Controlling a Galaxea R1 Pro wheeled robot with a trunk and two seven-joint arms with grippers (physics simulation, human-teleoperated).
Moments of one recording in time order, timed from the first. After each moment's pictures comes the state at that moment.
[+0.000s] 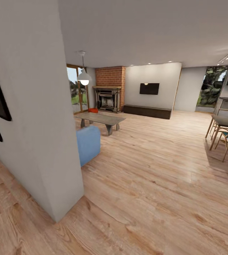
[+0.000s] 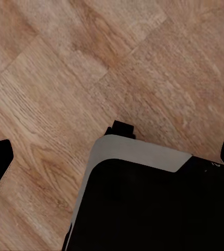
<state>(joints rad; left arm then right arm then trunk) -0.22 -0.01 0.04 0.00 0.21 -0.06 0.18 -0.13 -0.06 0.13 0.03 -0.12 -0.18 0.05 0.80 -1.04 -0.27</state>
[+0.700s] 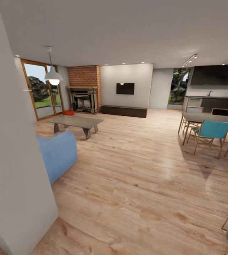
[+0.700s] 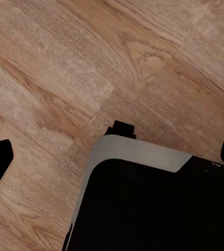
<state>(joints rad) -0.22 -0.01 0.04 0.00 0.21 -0.06 0.18 -0.13 -0.06 0.14 0.03 -0.12 -0.18 0.05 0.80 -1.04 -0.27</state>
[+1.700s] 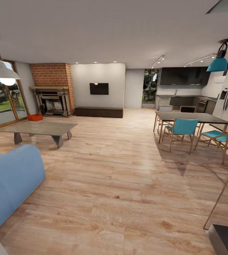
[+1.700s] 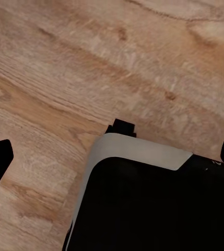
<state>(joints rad) -0.22 -0.01 0.04 0.00 0.21 -0.06 0.18 -0.13 -0.06 0.15 0.03 -0.11 -0.18 0.05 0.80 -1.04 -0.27</state>
